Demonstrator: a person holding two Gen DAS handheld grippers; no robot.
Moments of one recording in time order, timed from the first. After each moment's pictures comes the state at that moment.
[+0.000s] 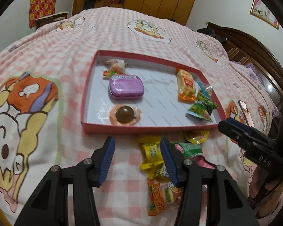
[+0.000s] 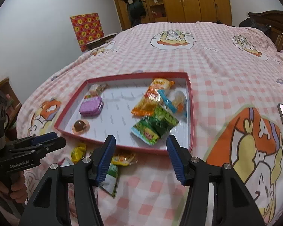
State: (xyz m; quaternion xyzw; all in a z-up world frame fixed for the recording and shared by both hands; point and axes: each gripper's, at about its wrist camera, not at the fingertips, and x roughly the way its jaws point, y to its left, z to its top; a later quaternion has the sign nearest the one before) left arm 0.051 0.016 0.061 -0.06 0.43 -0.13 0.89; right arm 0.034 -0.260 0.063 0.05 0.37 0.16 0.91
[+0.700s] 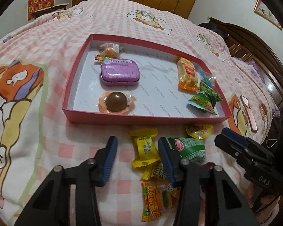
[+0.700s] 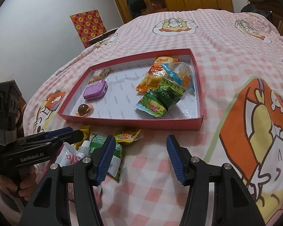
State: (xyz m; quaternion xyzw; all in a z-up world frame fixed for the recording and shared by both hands) left arm 0.061 0.004 0.039 -0.07 0.45 -0.13 0.88; right arm 0.022 -0.263 0.035 0.08 0.40 0.18 0.90
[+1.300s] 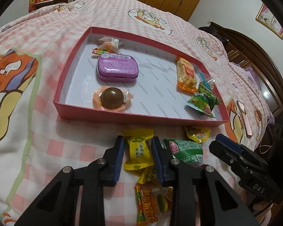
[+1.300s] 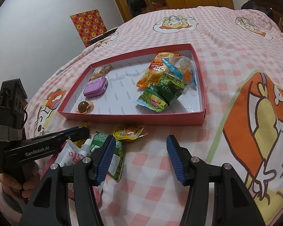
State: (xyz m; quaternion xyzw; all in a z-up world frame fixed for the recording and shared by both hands) left arm 0.066 0.006 0.031 -0.11 0.46 -0.14 0.87; right arm 0.022 -0.263 0.029 0.09 0.40 0.19 0.89
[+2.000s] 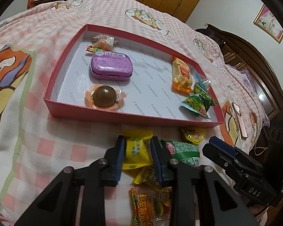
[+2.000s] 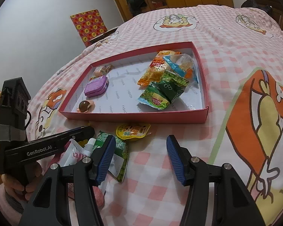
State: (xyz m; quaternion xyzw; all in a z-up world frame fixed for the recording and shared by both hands) left arm 0.065 0.004 0.029 -0.13 0.45 -0.16 0.87; right arm 0.022 -0.261 0.028 0.10 0.40 0.19 0.89
